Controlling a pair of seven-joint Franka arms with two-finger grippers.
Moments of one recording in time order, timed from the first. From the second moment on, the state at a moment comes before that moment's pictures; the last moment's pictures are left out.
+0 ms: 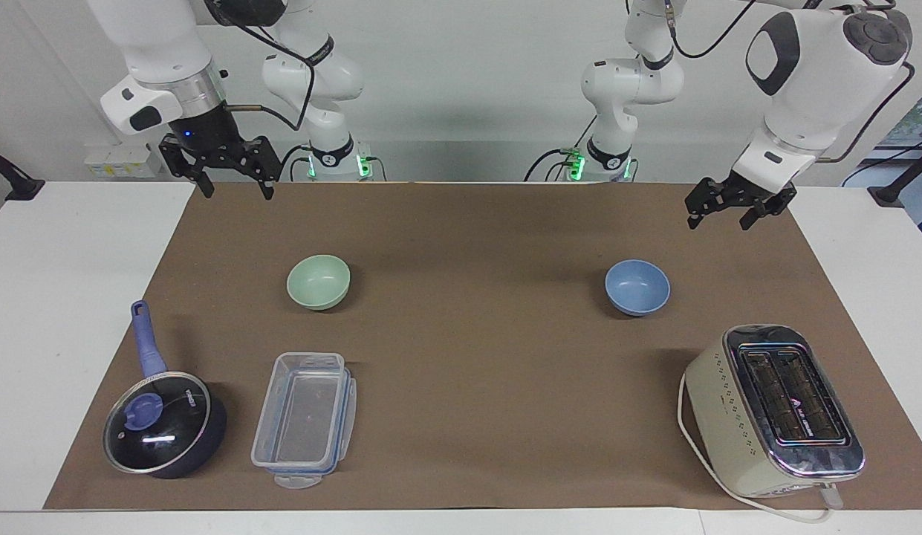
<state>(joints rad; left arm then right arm) -0.07 0.00 0.00 -1.67 -0.03 1.63 0.00 -0.09 0.04 0.13 -1.44 -0.01 1.50 0.10</state>
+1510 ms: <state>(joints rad) -0.03 -0.05 0.02 -1.95 -0.03 1.88 0.01 -0.09 0.04 0.13 -1.44 -0.01 1.50 0.10</state>
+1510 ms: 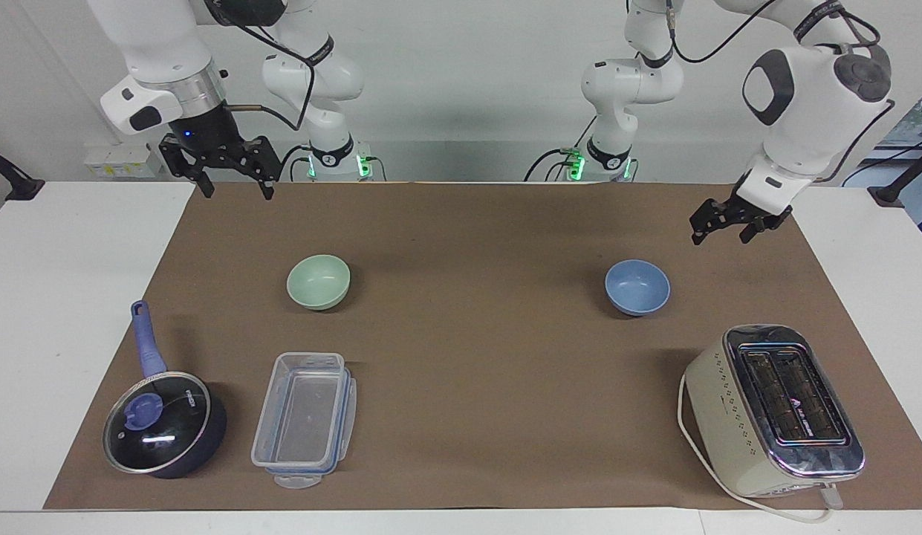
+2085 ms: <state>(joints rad) -0.11 -0.01 0.01 -2.27 -0.03 2.25 0.01 -0.09 0.04 0.13 -1.44 -0.01 1.50 0.10</state>
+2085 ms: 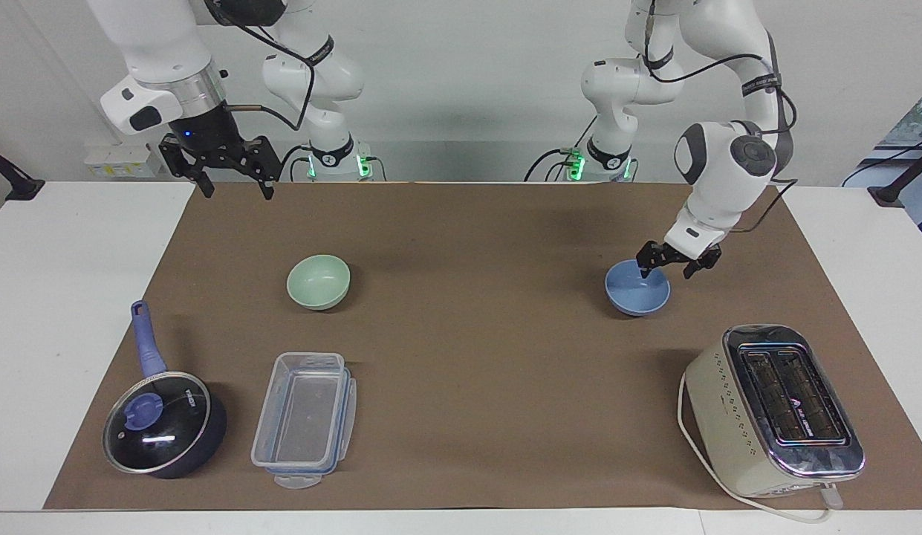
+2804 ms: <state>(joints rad) -0.12 0.01 0.01 -2.35 -0.03 2.36 0.00 -0.09 0.04 0.13 -1.44 -0.01 1.50 0.10</state>
